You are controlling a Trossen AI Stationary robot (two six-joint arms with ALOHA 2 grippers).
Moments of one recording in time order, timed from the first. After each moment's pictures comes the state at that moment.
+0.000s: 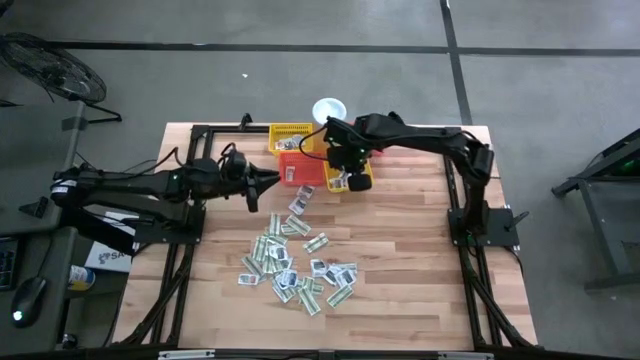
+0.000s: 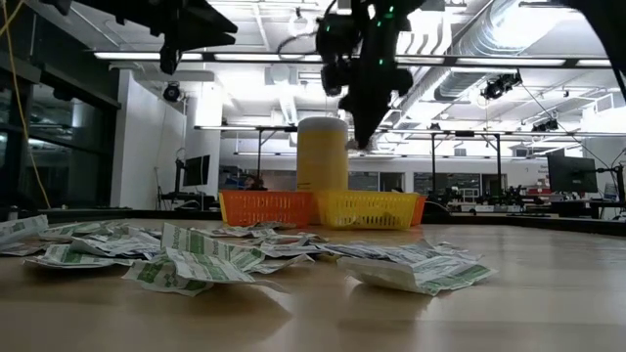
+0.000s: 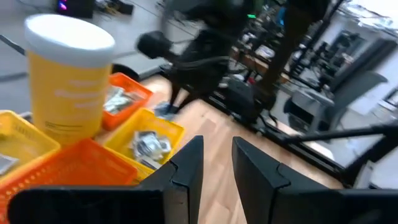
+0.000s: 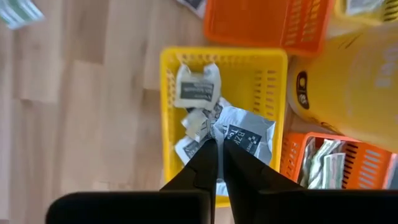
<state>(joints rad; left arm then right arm) 0.04 0.80 0.62 0.05 -0.26 -0.46 -0.35 1.94 1.75 -1.13 0.01 -0.51</state>
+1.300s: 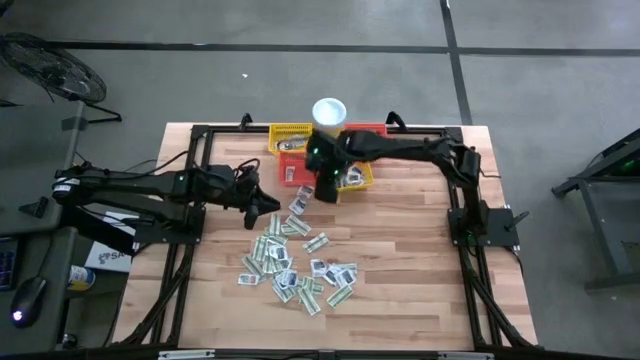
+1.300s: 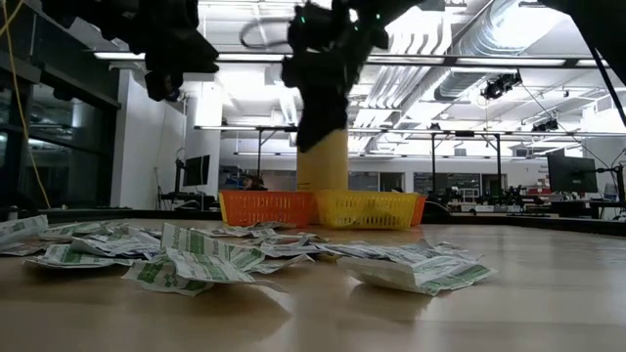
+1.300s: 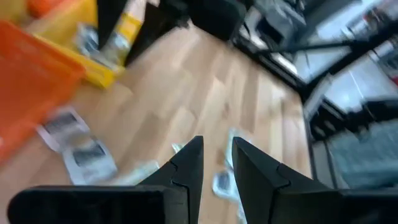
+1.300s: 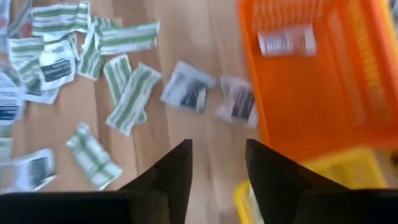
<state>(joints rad) 0.03 0.86 0.62 -0.16 0.05 -0.57 -0.26 2.02 1.75 -0.80 -0.17 -0.05</state>
